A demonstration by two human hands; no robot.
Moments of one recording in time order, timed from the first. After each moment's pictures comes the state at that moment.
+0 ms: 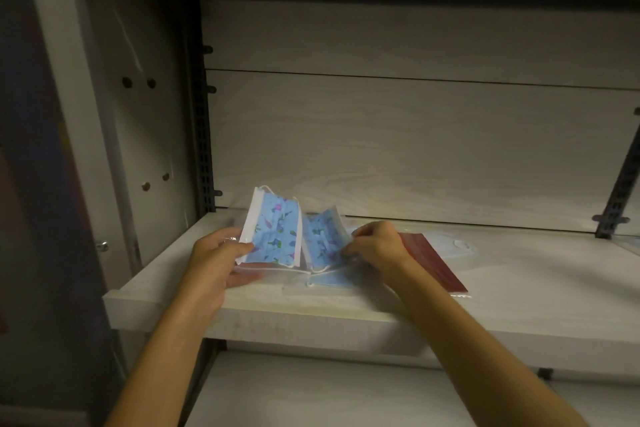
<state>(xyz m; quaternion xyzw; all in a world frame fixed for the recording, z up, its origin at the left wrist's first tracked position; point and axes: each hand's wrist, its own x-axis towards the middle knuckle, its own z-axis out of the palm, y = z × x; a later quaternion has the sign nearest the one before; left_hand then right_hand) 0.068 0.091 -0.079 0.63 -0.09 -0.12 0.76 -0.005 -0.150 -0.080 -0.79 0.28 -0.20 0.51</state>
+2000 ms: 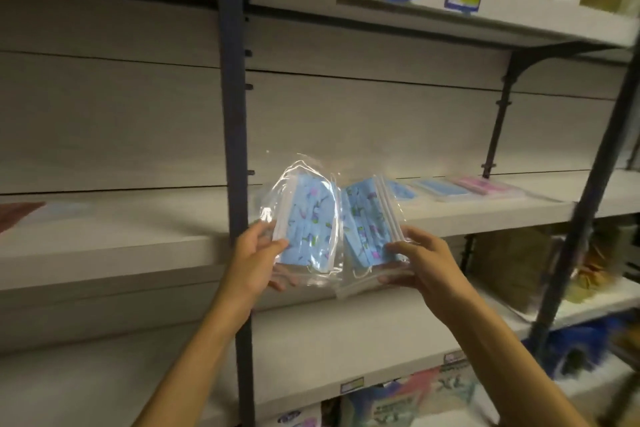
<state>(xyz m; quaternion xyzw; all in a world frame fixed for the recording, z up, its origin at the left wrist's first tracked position) -0.503 -0.400 -0.097 0.61 -0.34 -0.18 0.69 -0.697 -0.553 -0.089 -0.61 0.26 -0.38 0.64</state>
